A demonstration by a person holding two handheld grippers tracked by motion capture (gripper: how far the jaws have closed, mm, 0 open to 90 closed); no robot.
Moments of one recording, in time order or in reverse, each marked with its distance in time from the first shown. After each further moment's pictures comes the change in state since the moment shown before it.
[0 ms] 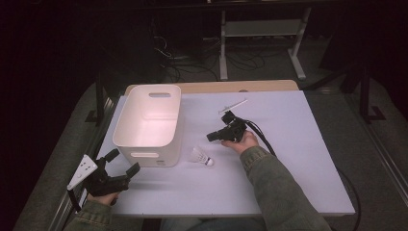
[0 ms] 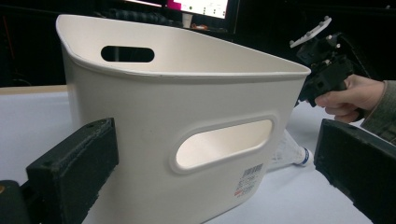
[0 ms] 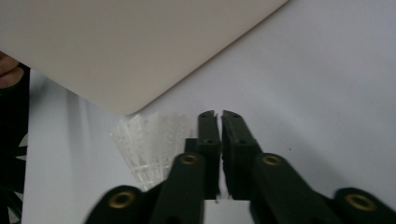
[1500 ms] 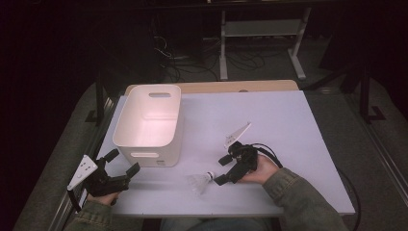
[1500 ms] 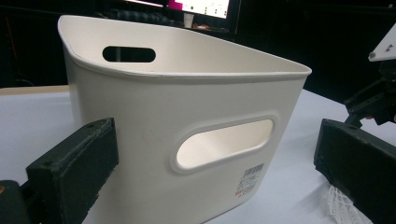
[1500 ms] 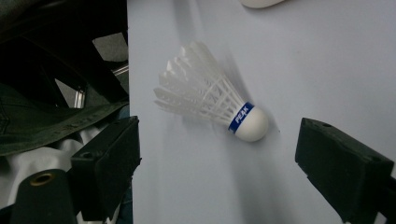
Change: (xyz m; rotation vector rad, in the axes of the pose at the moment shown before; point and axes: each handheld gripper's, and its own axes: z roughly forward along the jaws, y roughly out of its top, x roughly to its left) left arm -0.001 0.000 0.000 0.003 0.007 0.003; right arm 0.065 -0.060 -0.032 0.184 0.168 -0.271
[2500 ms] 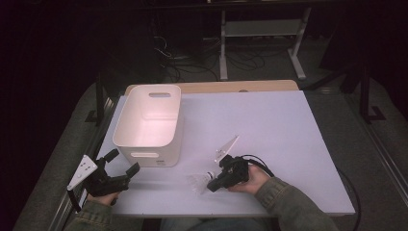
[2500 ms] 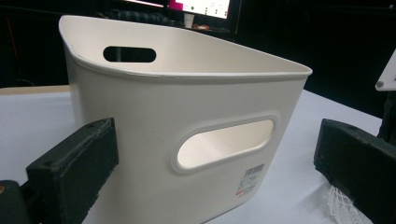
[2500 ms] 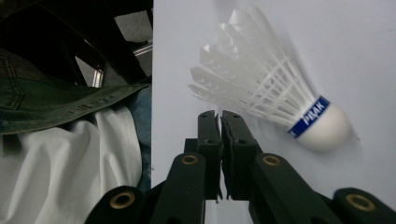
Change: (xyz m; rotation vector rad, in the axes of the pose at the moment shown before) left arm 0.000 0.000 0.000 -0.004 0.000 -0.001; right arm 0.016 -0.006 0.037 0.071 0.094 -0.042
